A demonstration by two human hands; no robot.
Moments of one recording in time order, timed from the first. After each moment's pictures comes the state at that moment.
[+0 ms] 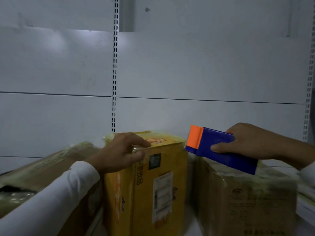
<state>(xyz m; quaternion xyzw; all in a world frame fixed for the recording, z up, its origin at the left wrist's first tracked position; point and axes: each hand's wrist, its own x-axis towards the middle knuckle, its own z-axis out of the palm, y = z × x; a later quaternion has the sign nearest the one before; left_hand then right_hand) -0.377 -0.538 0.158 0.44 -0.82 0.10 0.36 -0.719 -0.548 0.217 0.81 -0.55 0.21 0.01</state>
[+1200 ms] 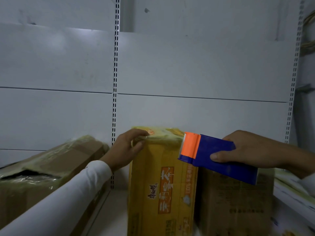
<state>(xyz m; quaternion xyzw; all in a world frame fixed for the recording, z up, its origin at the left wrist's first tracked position) -0.391 -0.529 0.133 0.42 -0.77 0.07 0.48 -0.726 -0.479 0.198 0.85 -0.47 0.21 -0.13</state>
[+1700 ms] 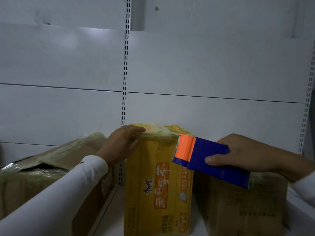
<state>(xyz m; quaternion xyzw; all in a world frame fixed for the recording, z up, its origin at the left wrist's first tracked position) -0.355 -0.514 0.138 0.47 -0.75 0.16 0.43 -0.698 -0.492 0.186 0.87 -0.41 0.21 -0.16</state>
